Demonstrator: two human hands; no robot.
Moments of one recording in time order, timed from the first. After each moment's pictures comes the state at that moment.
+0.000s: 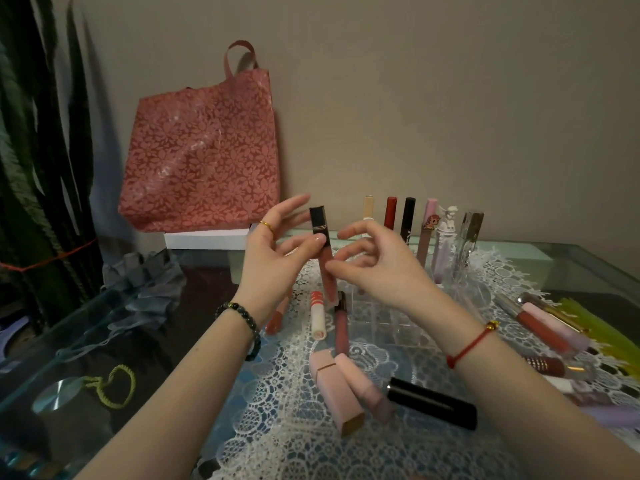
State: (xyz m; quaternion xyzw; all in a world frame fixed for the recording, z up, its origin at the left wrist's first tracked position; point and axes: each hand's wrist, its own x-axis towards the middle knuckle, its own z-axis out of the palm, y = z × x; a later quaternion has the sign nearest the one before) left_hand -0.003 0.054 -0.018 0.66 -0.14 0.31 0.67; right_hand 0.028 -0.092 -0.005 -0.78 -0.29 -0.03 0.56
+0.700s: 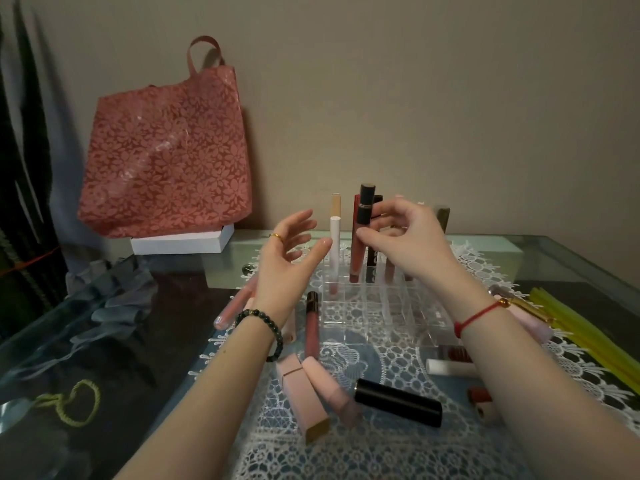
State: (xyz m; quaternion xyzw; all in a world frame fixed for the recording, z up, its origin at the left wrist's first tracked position) left_hand 0.030 0.014 -0.038 0.71 -0.09 0.32 0.63; right_hand 0.061 -0.144 0.008 -0.78 -0.22 -0.15 0.56
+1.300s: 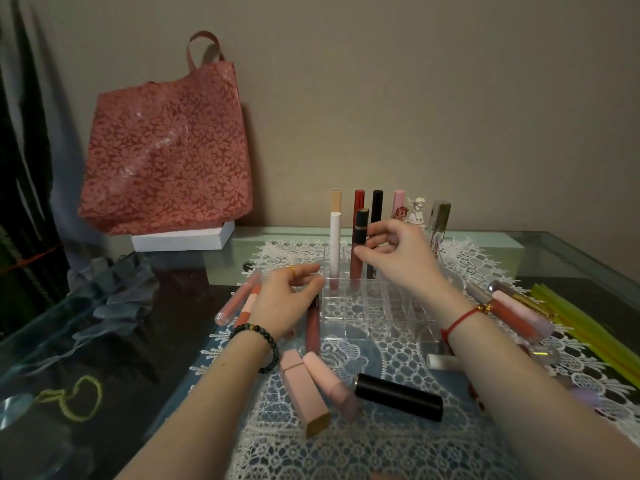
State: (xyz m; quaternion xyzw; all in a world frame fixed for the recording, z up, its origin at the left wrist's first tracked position) left_hand 0.029 0.028 -0.071 0.84 0.02 0.17 0.52; right_hand 0.075 -0.139 -0.022 -0.81 -0.20 -0.13 0.54
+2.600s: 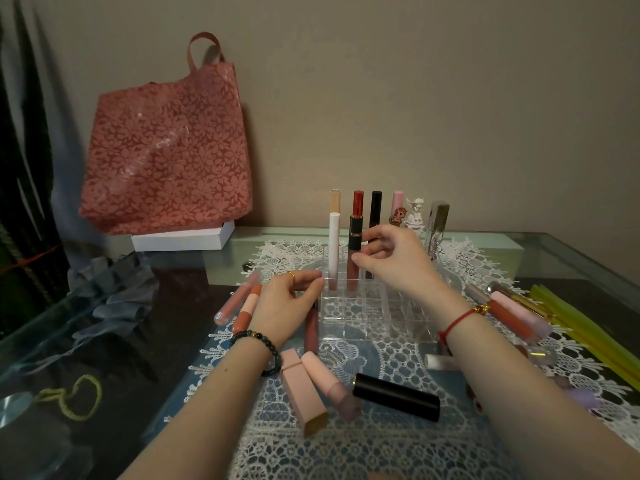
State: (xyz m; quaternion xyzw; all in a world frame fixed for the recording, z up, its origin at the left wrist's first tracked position) left_hand 0.014 0.019 -0.068 0.84 0.02 0.18 0.51; right_hand 0.077 -0.140 -0.026 -0.82 -0.22 -0.11 0.52
